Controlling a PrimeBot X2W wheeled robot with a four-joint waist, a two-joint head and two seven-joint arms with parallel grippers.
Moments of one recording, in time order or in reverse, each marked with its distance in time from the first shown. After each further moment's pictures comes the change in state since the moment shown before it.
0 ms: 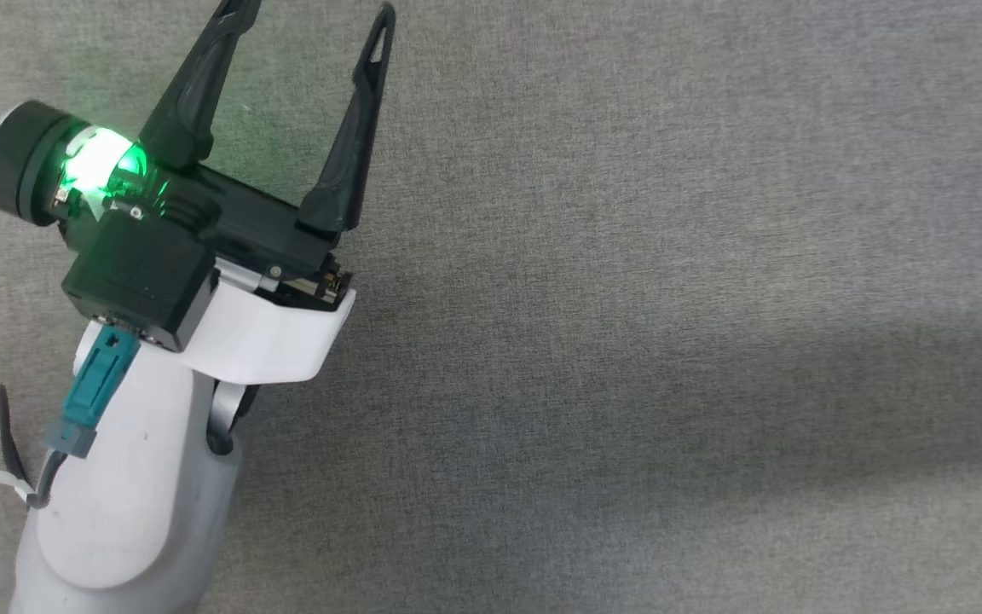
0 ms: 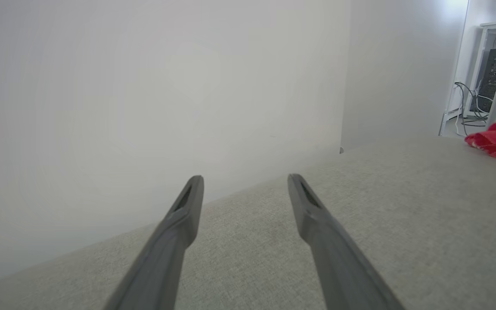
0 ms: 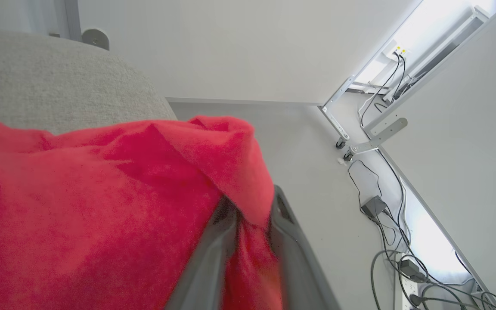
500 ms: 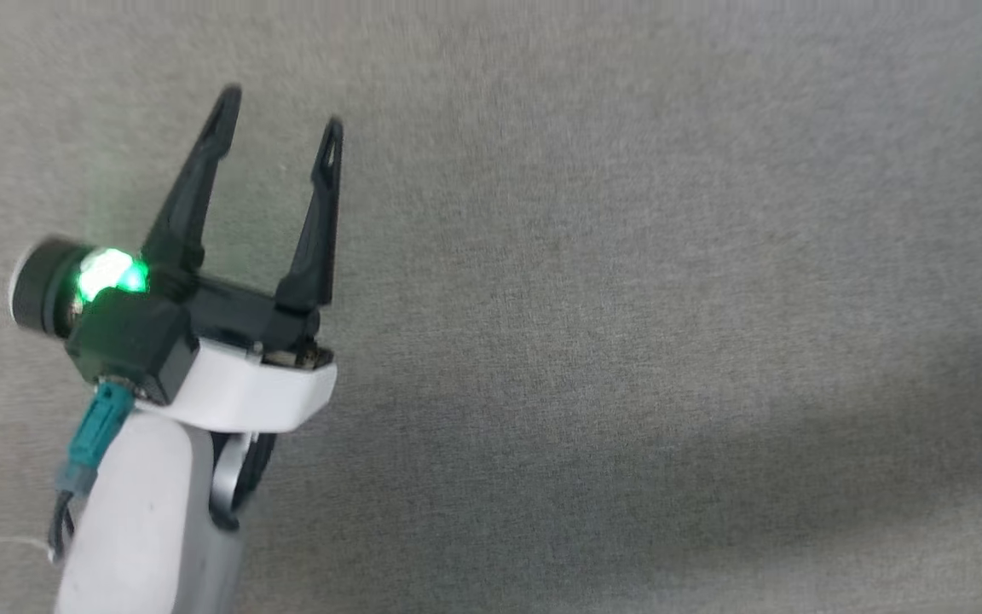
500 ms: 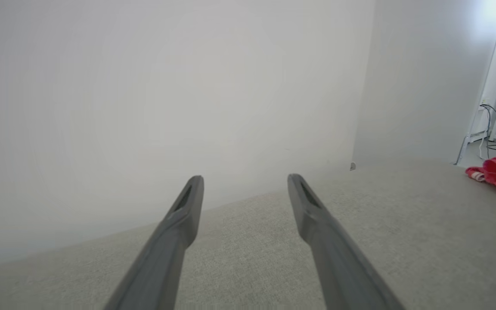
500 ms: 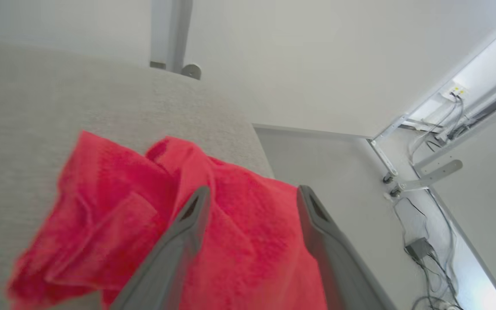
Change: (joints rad) left arm 0.180 -0.058 0.091 0.035 -0.031 0.006 0.000; right arm 0.057 0.179 0.134 -0.035 -0.096 0.000 -0.028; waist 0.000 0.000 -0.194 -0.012
